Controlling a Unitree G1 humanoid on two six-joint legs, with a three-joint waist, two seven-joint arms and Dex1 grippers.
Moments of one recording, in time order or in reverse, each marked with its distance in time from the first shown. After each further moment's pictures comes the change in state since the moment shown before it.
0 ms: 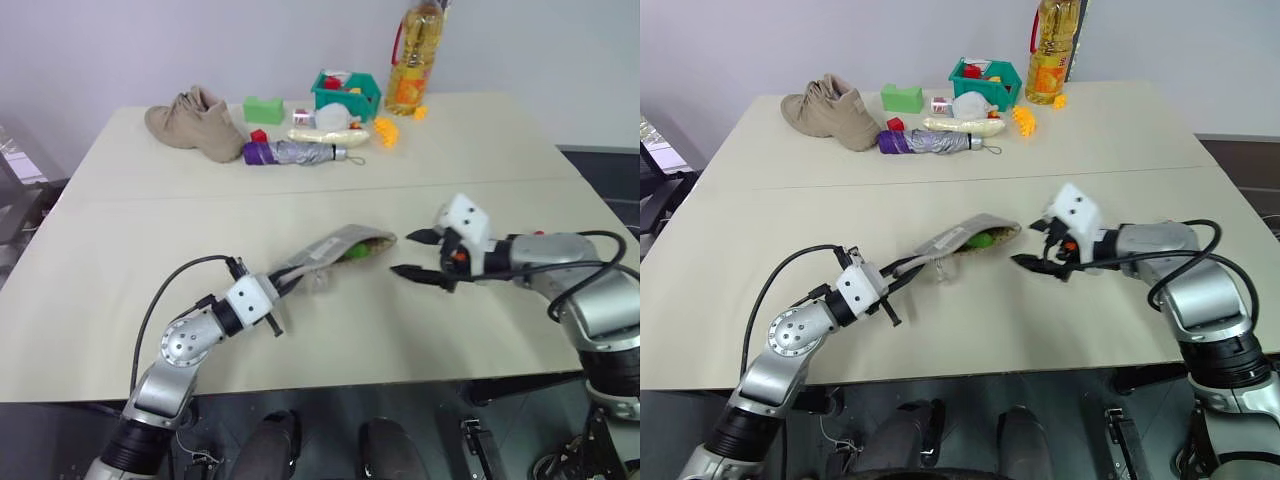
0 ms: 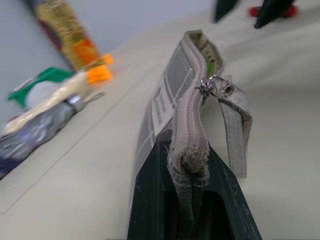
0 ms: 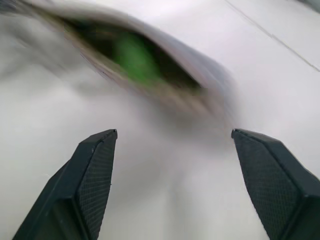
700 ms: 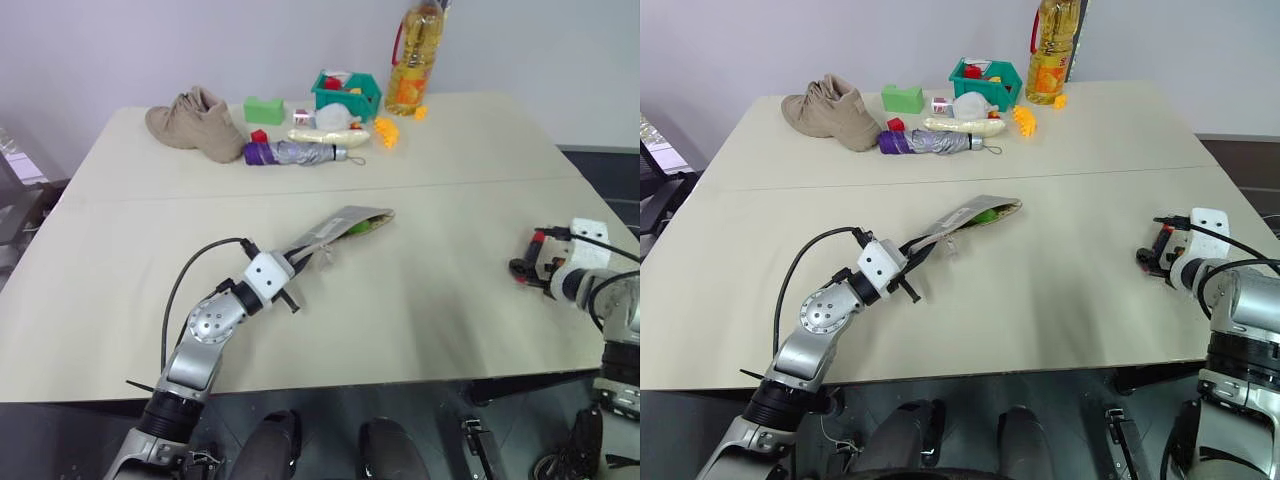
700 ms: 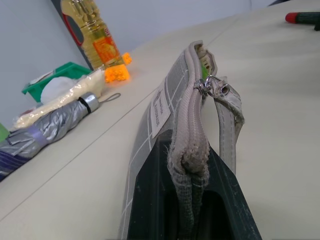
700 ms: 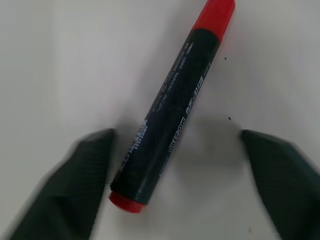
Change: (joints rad) left arm -0.120 -0.083 -0.028 0.143 0.035 -0.005 0.048; right arm -0.010 0.154 -0.455 0.311 -0.052 0.357 -0.557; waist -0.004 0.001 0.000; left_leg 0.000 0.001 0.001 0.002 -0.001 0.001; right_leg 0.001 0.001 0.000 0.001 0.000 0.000
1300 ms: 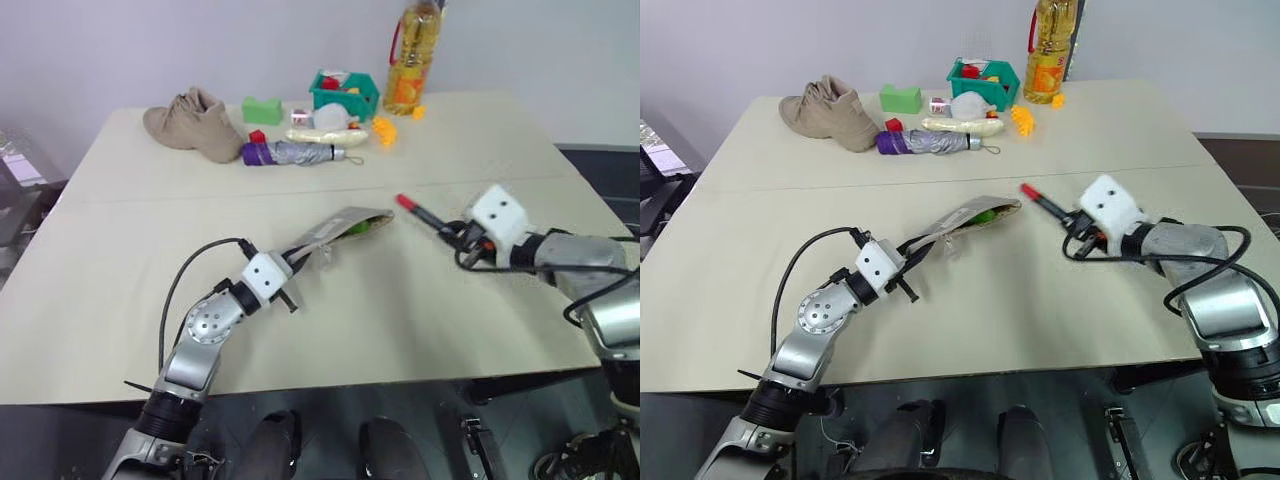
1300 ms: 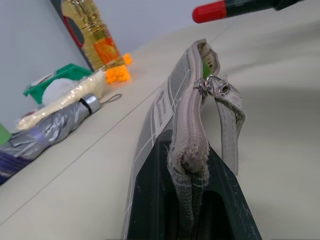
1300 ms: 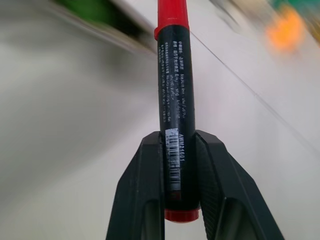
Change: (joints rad) left arm 0.002 0.017 0.007 0.000 -0.002 -0.007 -0.001; right arm 0.064 -0.258 0.525 -0.480 -0.051 -0.526 0.505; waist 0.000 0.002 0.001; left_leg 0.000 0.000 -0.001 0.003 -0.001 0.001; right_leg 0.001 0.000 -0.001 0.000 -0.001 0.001
